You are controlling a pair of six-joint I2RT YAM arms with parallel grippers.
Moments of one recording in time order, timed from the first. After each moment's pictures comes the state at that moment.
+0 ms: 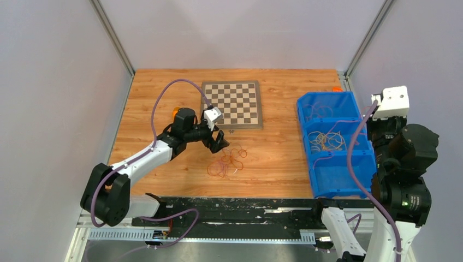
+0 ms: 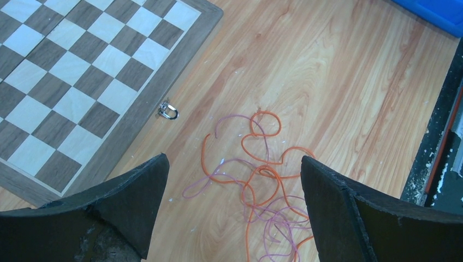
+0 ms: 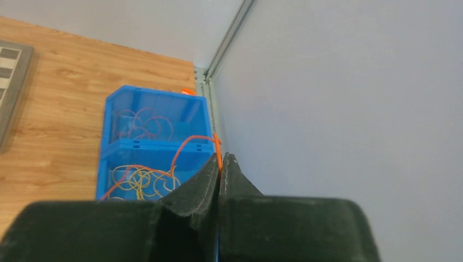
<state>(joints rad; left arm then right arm) -0.48 1.29 0.74 0.05 0.55 0.16 -0.11 0.73 1.50 -0.87 0.10 -0.43</state>
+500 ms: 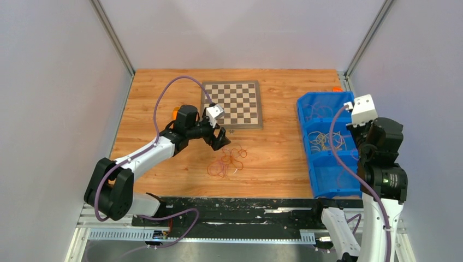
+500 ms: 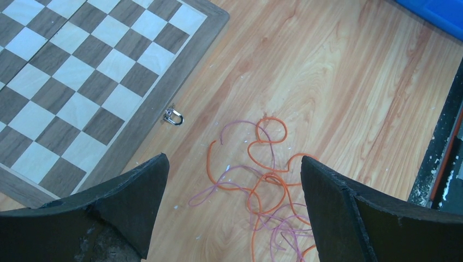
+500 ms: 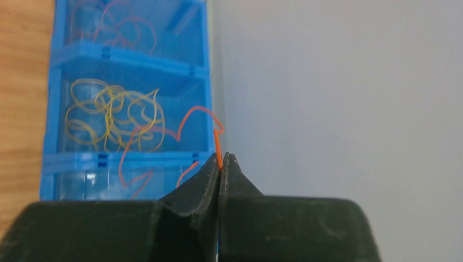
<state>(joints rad) -0.48 1.36 0.79 0.04 0.54 0.16 -0.11 0.72 1.26 -0.88 0.23 -0.58</state>
